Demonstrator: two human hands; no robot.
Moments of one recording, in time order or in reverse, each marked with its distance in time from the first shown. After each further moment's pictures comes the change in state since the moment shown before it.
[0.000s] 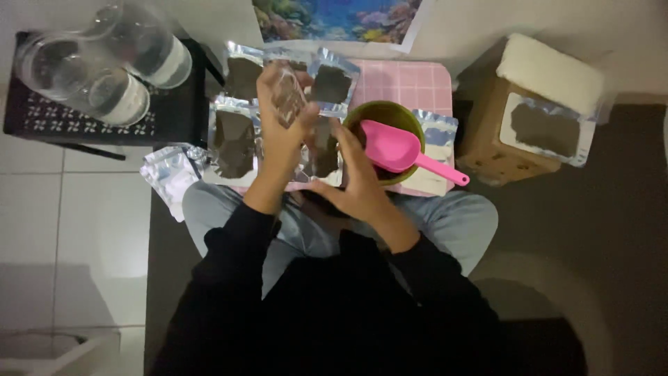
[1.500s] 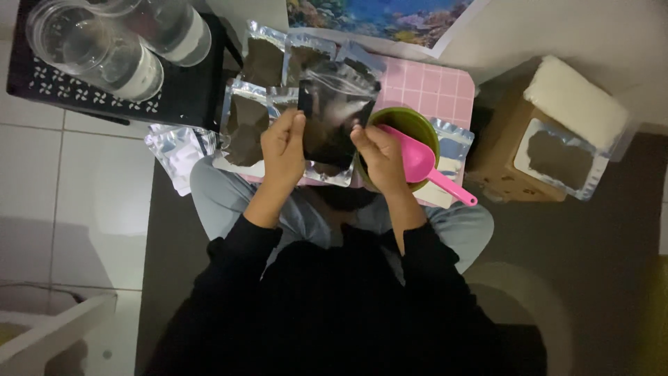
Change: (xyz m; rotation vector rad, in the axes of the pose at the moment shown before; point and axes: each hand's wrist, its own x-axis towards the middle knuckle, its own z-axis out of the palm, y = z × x) left_hand -0.030 -0.029 -0.033 0.473 0.239 -0.206; right_hand 0.038 0.073 0.004 0.348 0.160 0.251
